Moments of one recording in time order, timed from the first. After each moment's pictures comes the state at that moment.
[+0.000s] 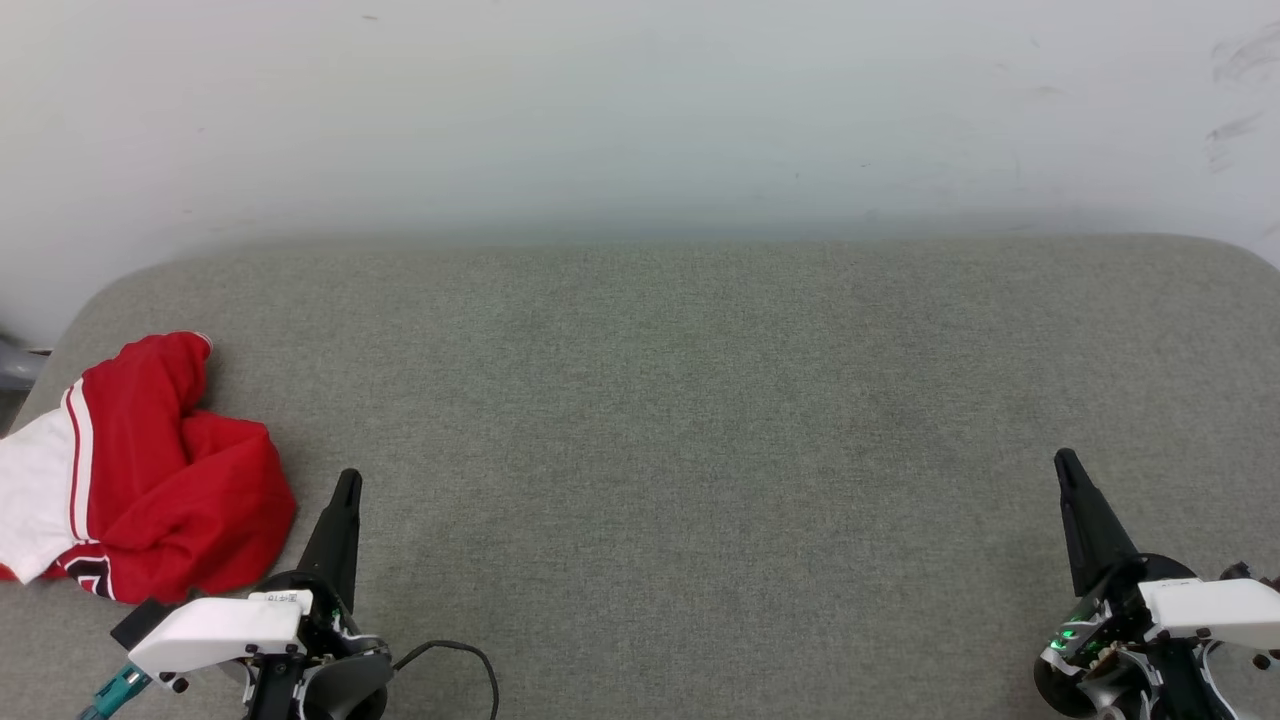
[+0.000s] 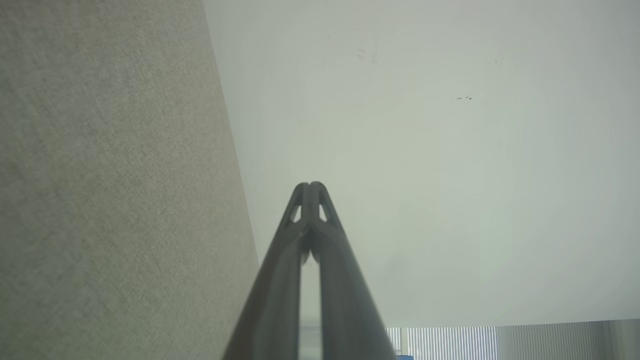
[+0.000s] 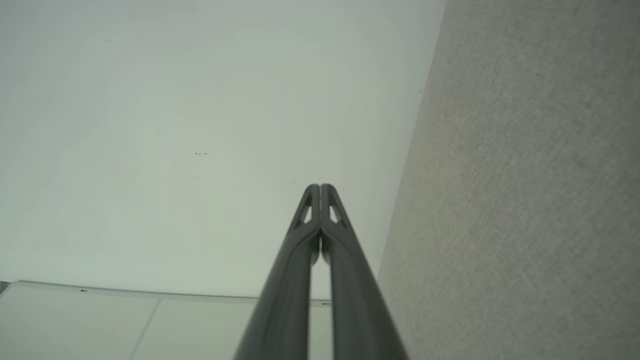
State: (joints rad) left arm -0.11 0.05 0.11 0.25 -1.61 -0.13 0.11; right arm -0.10 -0.05 -0.11 0.25 1.62 0.13 0.11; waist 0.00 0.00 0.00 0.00
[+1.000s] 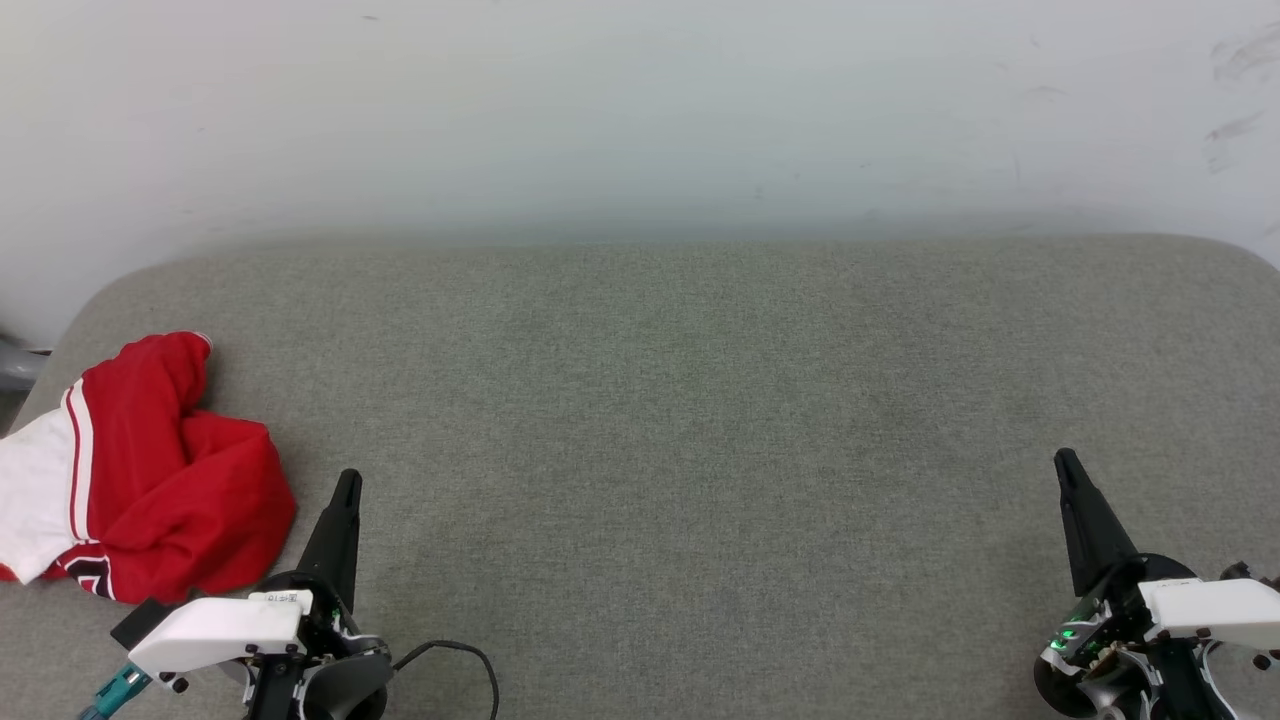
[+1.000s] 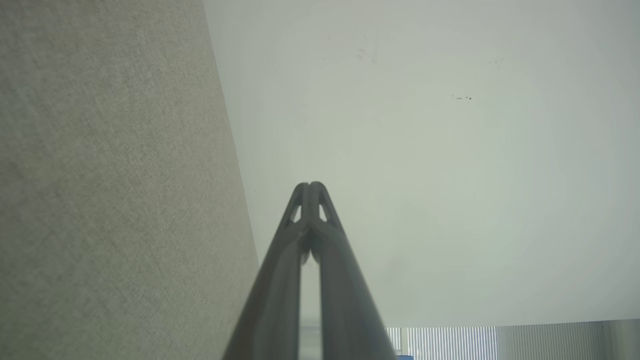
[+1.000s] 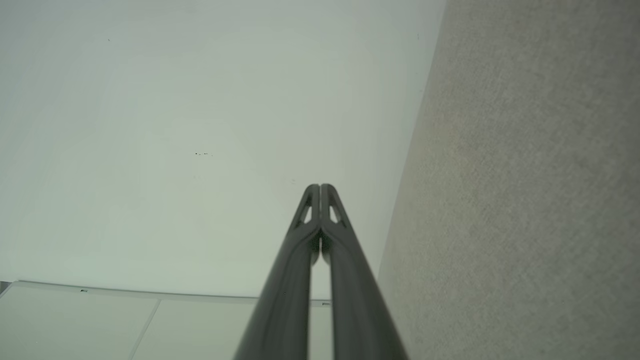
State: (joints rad) left arm -0.11 0.05 0.11 0.25 -1.61 -0.13 0.11; right arm -0.10 -0.05 -0.11 0.25 1.62 0.13 0.11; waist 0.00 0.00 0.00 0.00
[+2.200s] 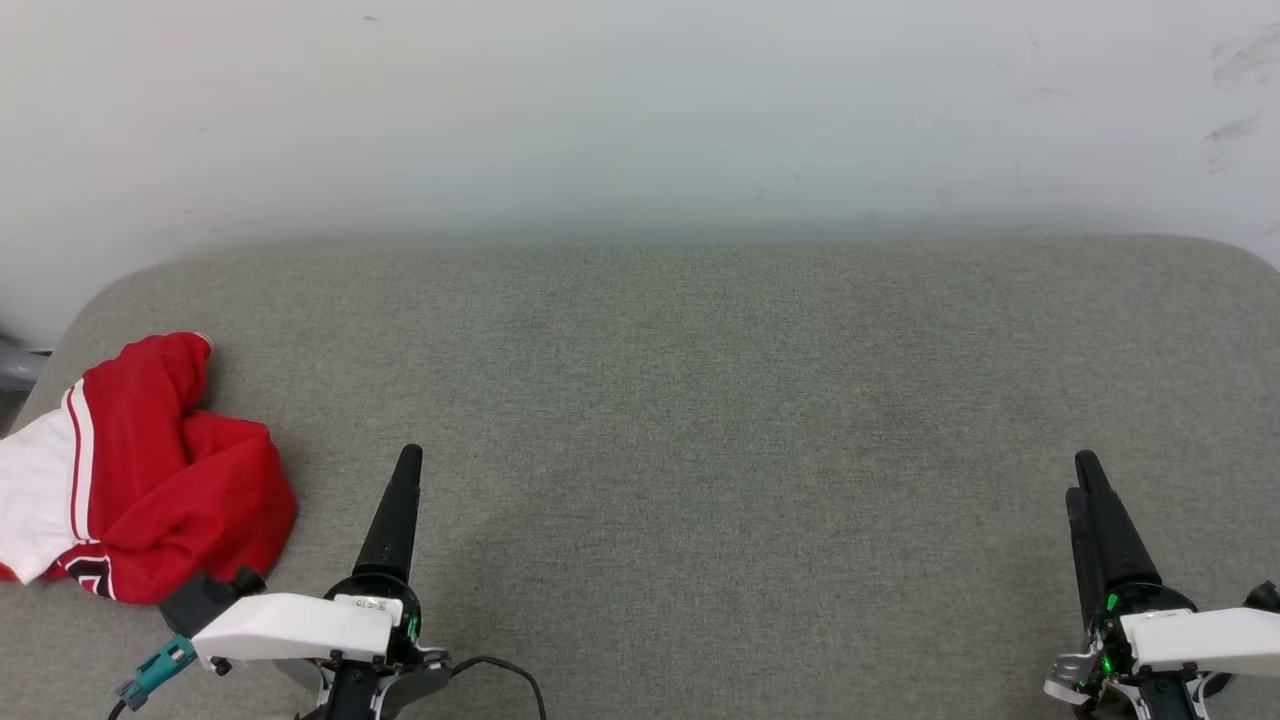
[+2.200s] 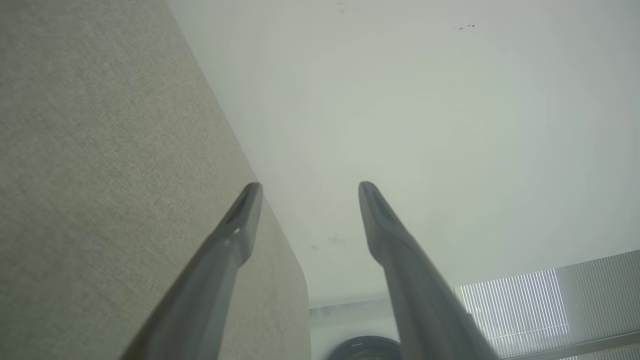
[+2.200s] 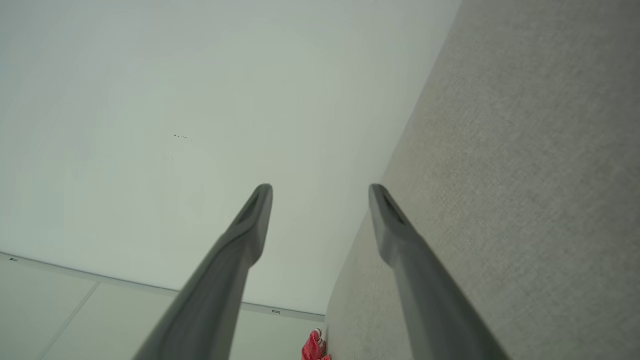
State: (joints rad) left arm -0.07 0.07 -0.05 0.15 -1.43 -0.13 -0.02; right arm -0.02 -0.09 -0.05 0.14 1.46 0.13 -0.02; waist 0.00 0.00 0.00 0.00
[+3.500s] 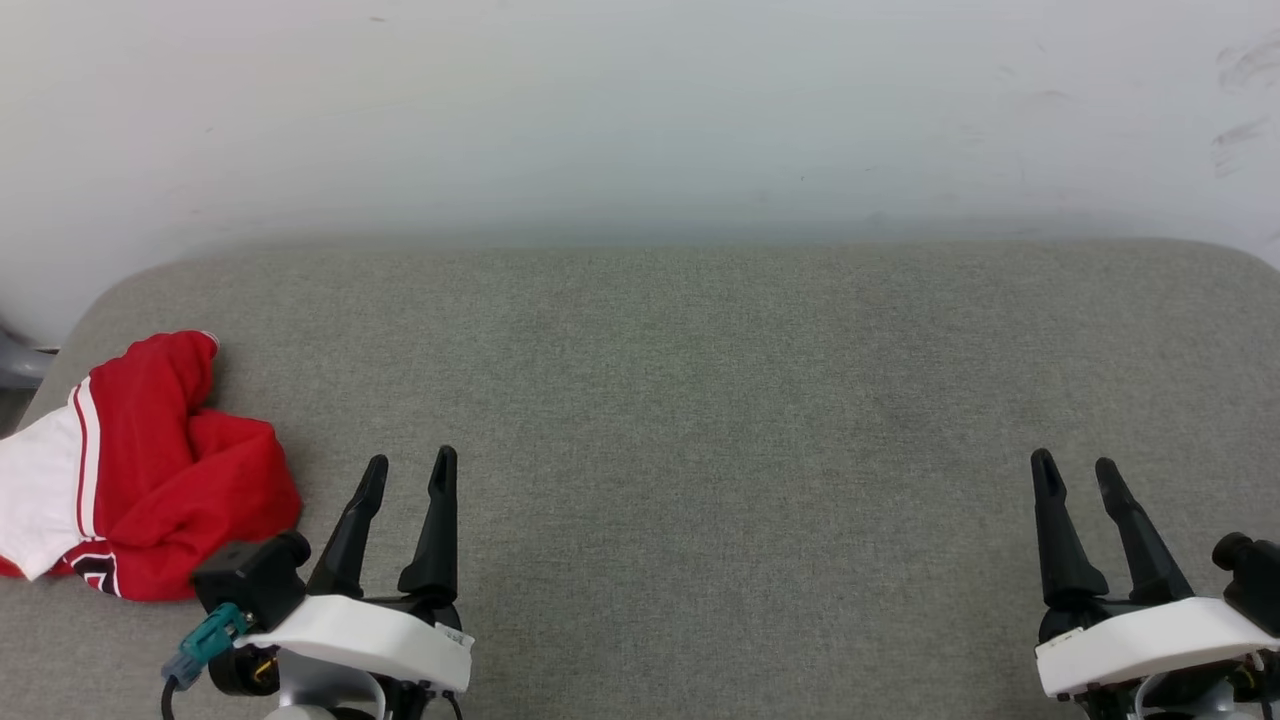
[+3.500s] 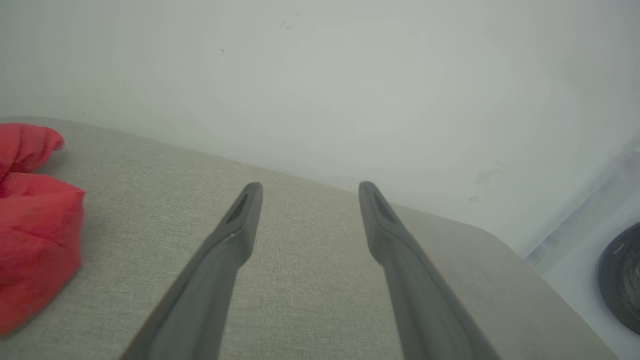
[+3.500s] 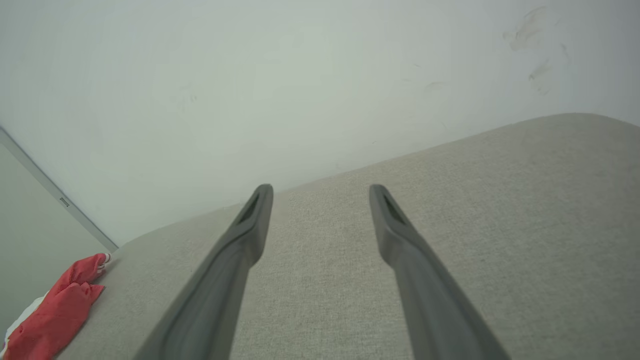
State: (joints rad) left arm -0.03 0.08 -0.07 0.06 -0.49 -0.10 -0.14; right arm 0.01 -0.07 -0.06 0.04 0.47 0.13 -0.10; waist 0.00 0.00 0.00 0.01
